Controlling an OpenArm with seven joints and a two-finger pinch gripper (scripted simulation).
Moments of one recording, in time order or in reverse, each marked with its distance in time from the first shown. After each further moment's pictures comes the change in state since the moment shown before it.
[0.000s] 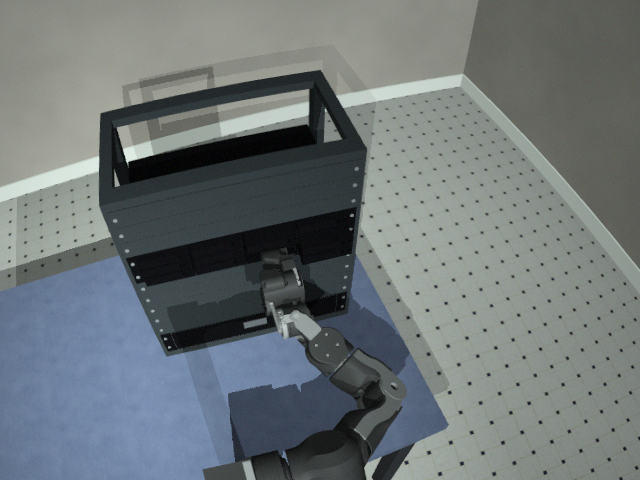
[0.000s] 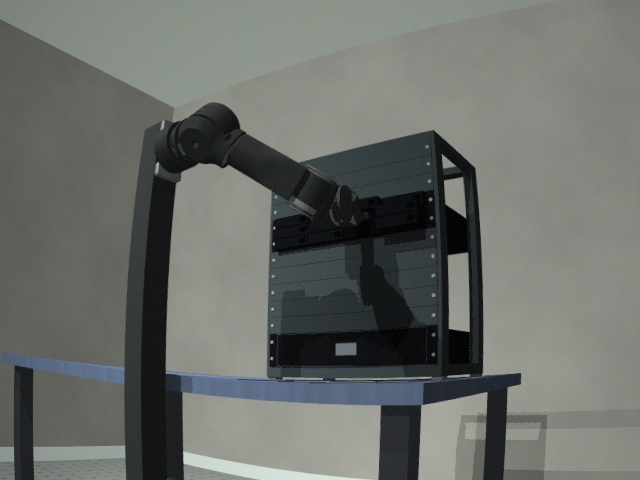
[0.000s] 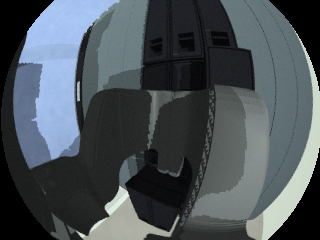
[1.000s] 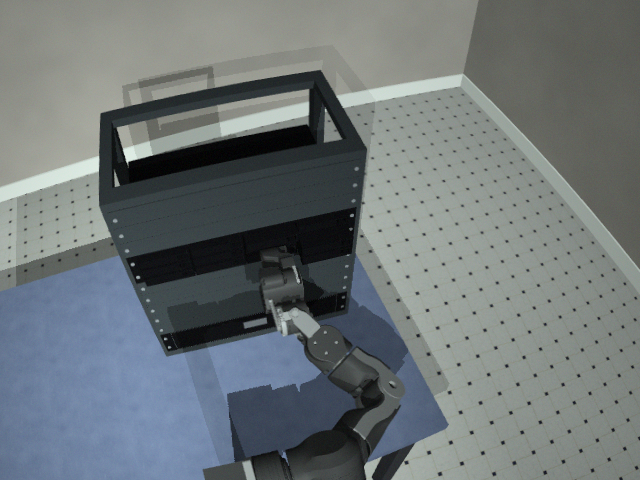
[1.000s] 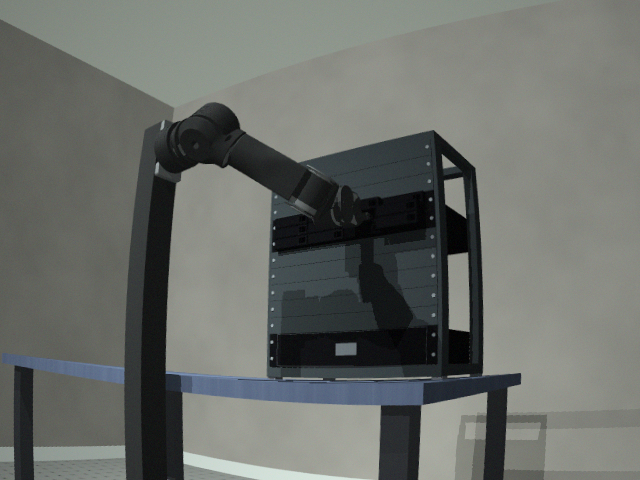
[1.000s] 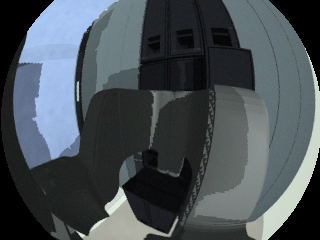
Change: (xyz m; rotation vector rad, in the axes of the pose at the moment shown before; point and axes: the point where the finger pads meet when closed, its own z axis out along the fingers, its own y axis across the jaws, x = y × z) arm 0.000 0.000 0.005 0.009 -0.002 0.000
